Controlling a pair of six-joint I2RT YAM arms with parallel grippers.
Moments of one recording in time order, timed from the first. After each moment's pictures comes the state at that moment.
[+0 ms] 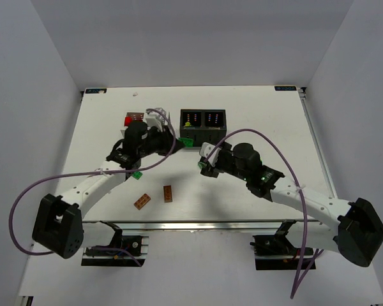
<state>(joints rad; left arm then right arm) -0.49 1.30 0.83 0.09 0.42 -0.51 0.85 1.17 0.69 0.18 -0.12 -0.61</state>
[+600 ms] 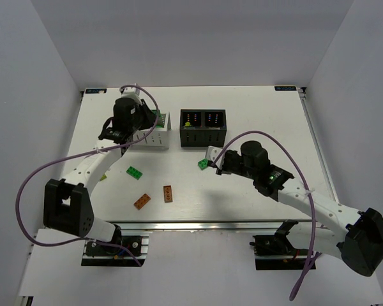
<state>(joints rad) -0.27 1.41 1.06 -0.02 0.05 -0.44 0.77 1.07 0.69 0.04 -0.28 -0.71</state>
